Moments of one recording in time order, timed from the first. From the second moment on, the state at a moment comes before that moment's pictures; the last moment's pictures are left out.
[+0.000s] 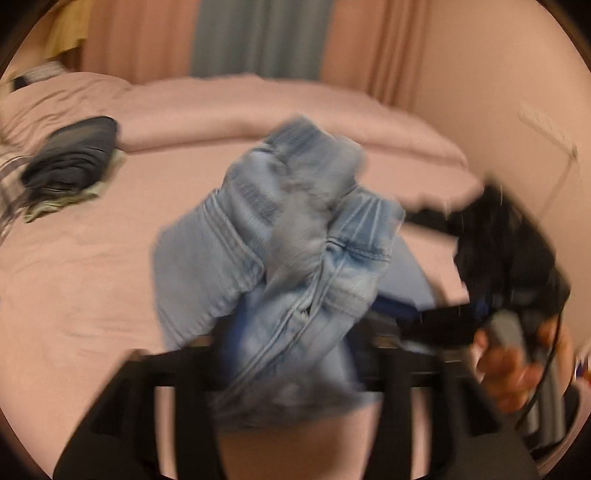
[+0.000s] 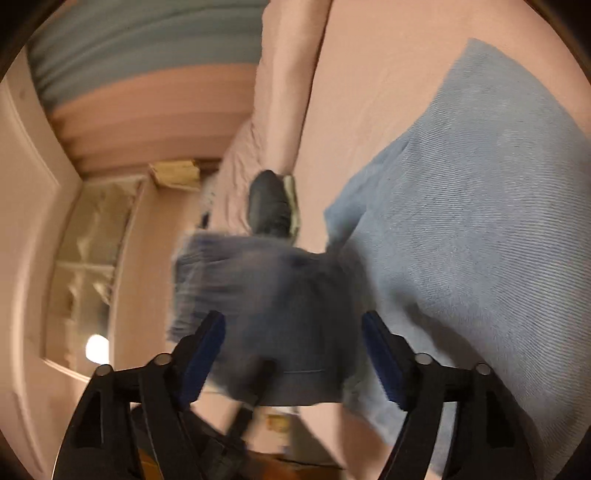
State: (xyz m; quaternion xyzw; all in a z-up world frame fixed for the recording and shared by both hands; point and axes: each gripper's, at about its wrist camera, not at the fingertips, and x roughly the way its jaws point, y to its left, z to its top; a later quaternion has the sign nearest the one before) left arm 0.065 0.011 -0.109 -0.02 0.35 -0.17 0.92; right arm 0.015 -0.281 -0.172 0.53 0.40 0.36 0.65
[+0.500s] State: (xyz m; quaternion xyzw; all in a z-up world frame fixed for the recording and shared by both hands) left arm 0.043 0.071 -0.130 -0.13 0.38 -0.13 0.91; right arm 0.043 -0.250 -0.150 0.45 0.46 0.27 0.72
